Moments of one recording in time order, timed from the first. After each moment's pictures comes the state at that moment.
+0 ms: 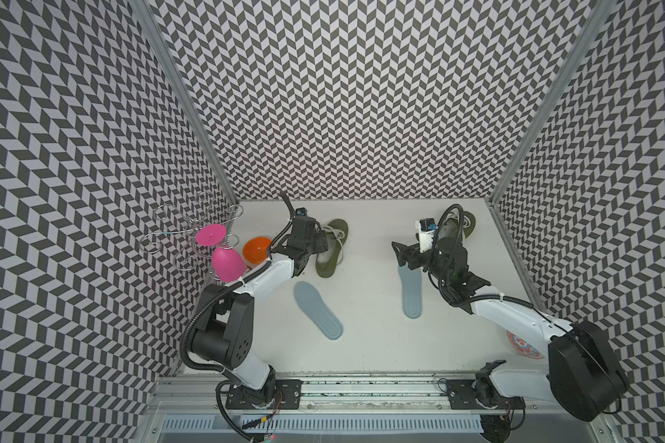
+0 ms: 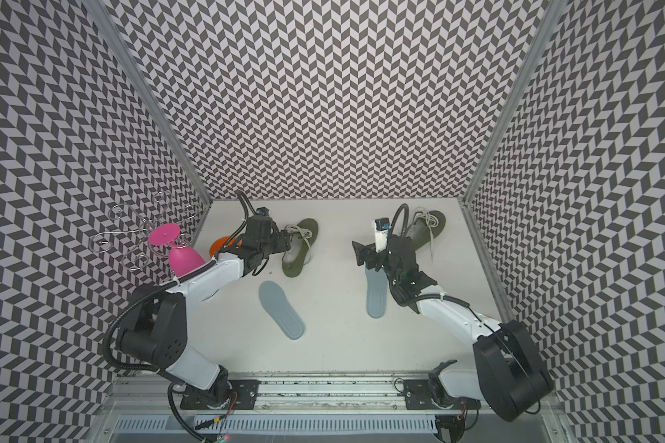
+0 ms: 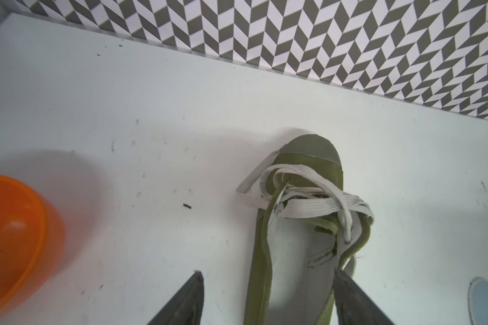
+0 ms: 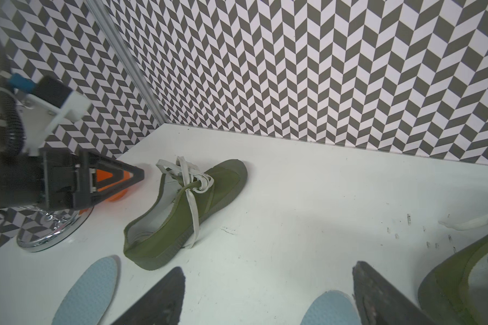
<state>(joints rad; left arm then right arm) -0.33 1.62 1.09 -0.15 -0.15 -0.40 0.48 1.32 0.73 0.32 -0.03 0.15</state>
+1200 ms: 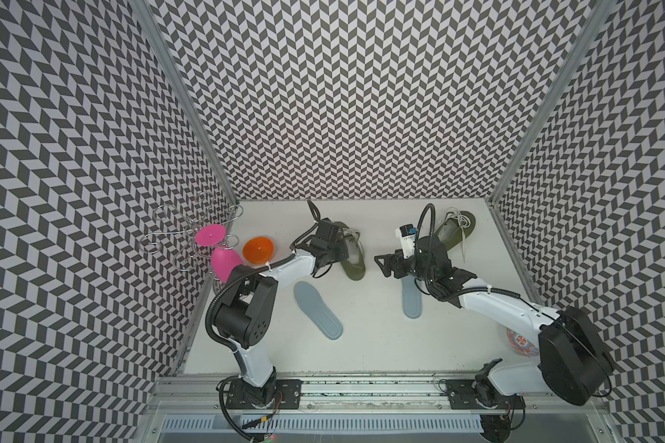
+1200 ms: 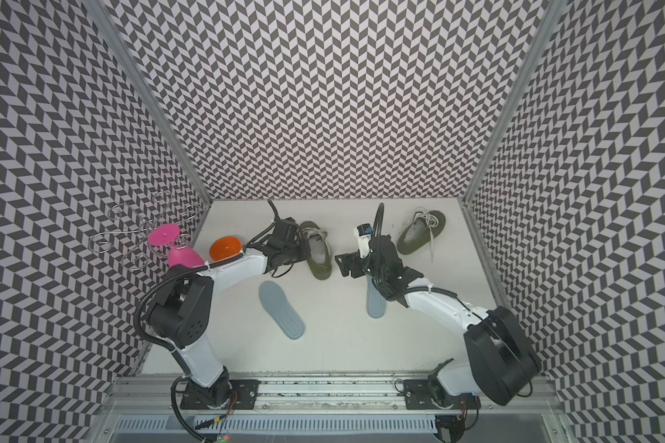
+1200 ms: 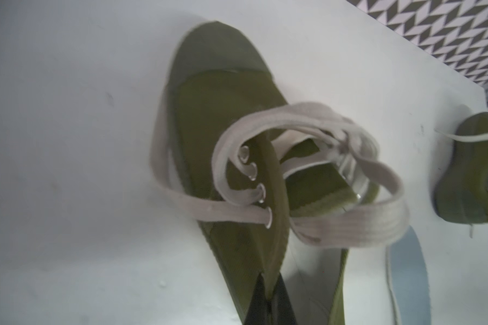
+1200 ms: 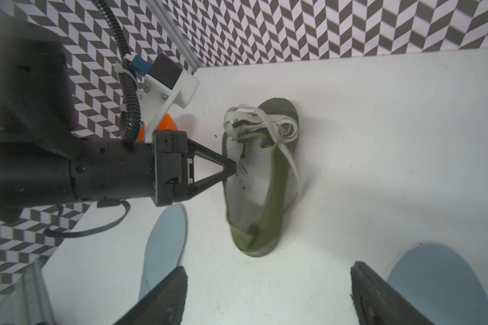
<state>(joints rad) -0.53 1.76 1.13 -0.16 0.03 -0.69 0.57 1.39 0.83 0.06 -0.19 0.35</state>
